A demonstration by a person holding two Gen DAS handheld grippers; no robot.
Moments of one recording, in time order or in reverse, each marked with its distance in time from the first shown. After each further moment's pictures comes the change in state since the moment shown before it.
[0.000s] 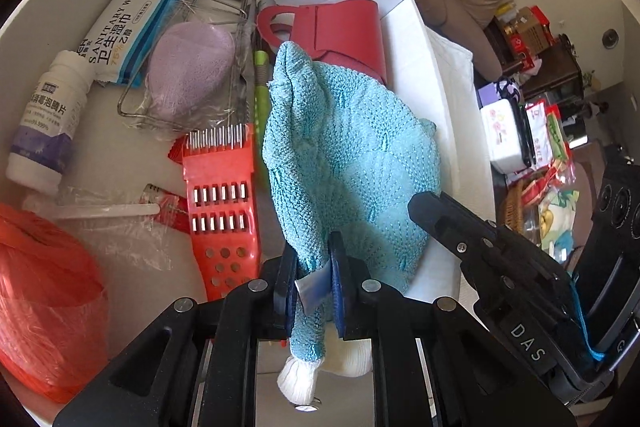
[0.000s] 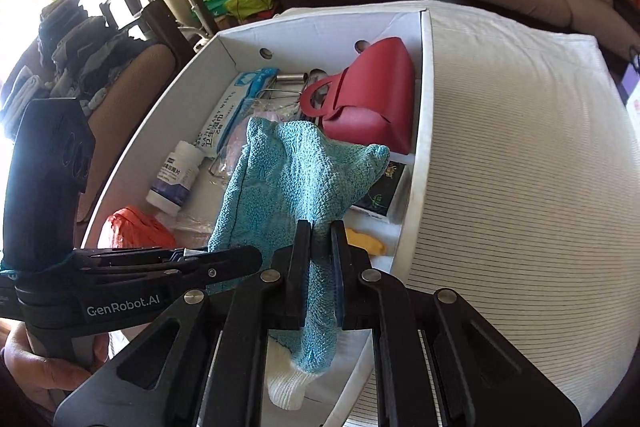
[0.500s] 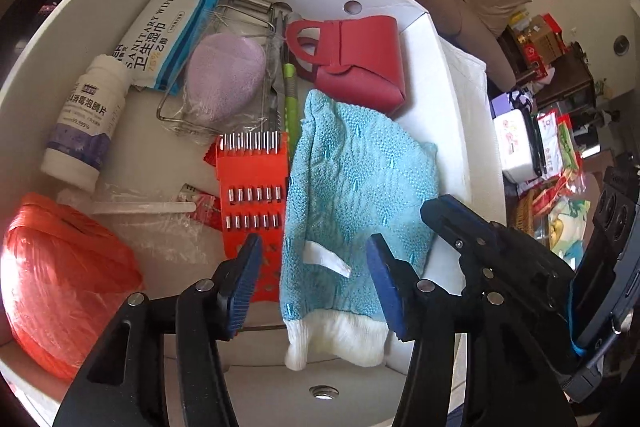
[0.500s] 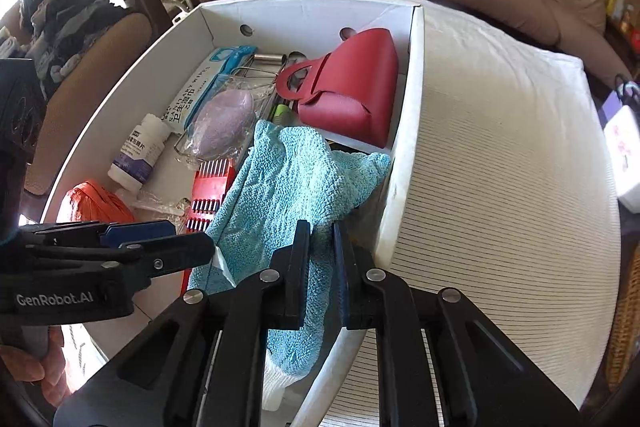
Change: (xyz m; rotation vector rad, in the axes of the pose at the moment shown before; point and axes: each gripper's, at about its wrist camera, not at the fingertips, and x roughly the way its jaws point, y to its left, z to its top) left arm -0.025 0.010 -0.002 -0.029 -0.041 0.048; right arm 0.007 0.006 0.001 -0.073 0.041 -0.130
